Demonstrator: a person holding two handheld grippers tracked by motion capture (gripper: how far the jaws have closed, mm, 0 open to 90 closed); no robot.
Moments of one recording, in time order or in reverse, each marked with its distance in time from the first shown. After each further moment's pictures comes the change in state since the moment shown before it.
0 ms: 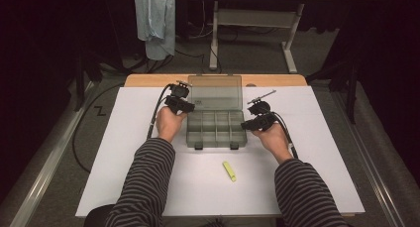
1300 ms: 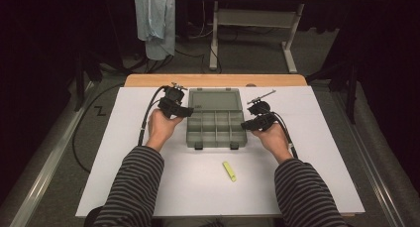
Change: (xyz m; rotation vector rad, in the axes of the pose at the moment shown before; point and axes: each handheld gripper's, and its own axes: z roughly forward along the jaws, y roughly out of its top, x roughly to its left) left arm -0.003 -0.016 -0.042 -0.051 -0.046 0.065; right arm 0.001 0.000 0.000 -0.001 -0.004 -0.006
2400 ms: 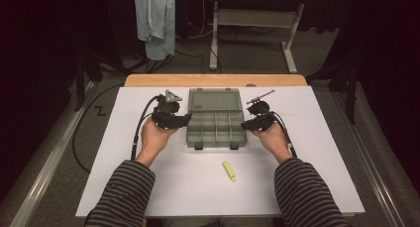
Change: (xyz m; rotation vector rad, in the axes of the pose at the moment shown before) left arm -0.017 -0.031 -0.039 -0.146 -0.021 0.061; right arm 0.001 0.002 0.000 0.012 -0.009 -0.010
